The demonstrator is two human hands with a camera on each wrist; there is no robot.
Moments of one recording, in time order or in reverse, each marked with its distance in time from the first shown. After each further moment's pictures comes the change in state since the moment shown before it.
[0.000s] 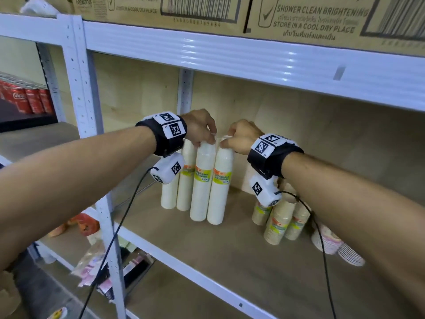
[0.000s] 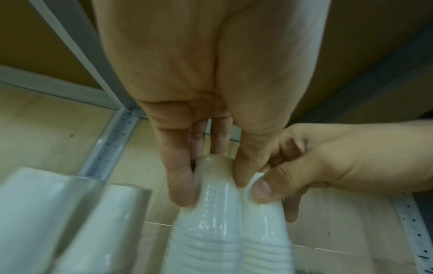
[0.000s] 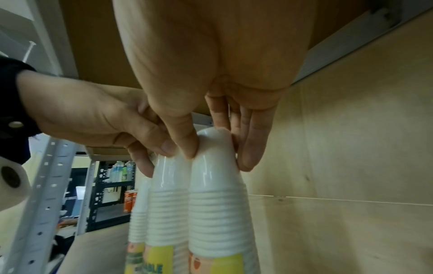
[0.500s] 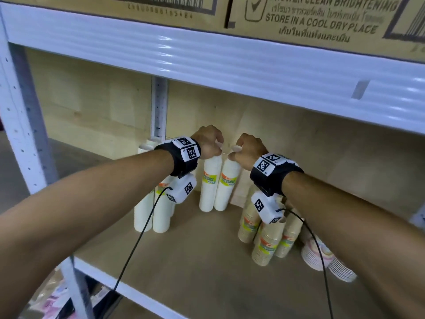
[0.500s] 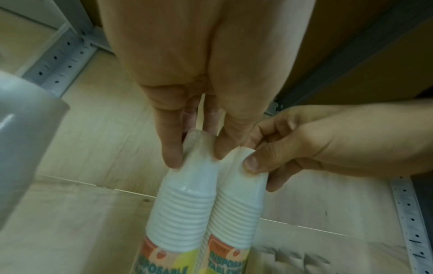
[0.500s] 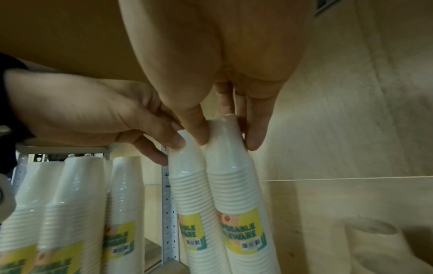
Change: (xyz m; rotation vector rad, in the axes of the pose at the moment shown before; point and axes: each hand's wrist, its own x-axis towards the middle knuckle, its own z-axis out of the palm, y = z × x) left_hand 0.107 0.019 0.061 -0.007 0.106 0.119; right_hand 0.045 0.079 0.003 -0.043 0.159 0.171
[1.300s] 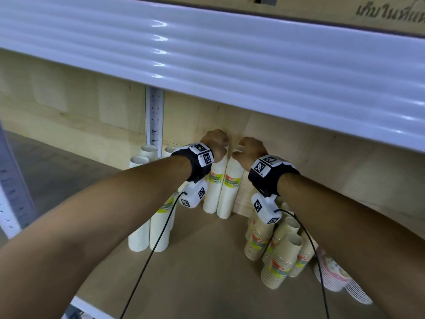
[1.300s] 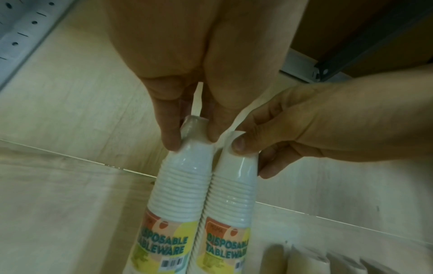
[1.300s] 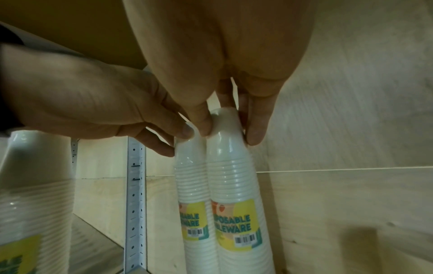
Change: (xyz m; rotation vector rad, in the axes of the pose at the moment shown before) left_hand 0.065 -0.016 0.028 -0.091 0.037 -0.086; right_hand 0.083 0.021 0.042 0.016 0.010 0.034
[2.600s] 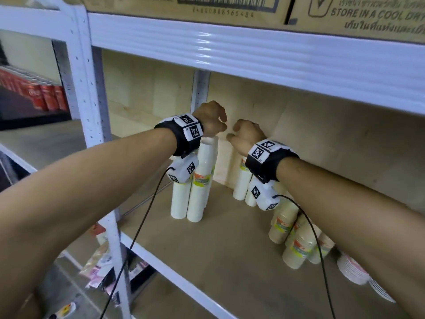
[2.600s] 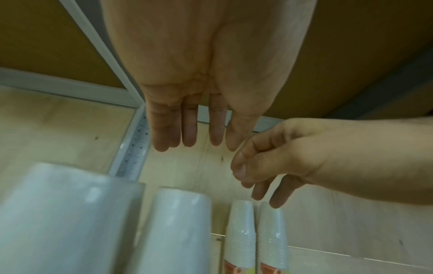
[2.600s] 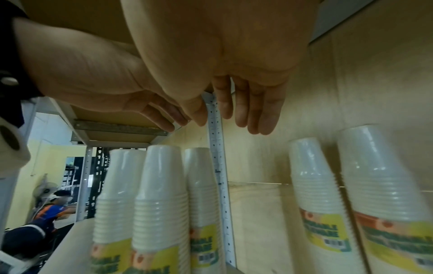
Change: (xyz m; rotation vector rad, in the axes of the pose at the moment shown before) left_hand -0.108 -0.024 -0.111 0.141 0.146 -0.023; right_hand -0.078 -0.108 -0.005 -0.011 0.008 -0.240
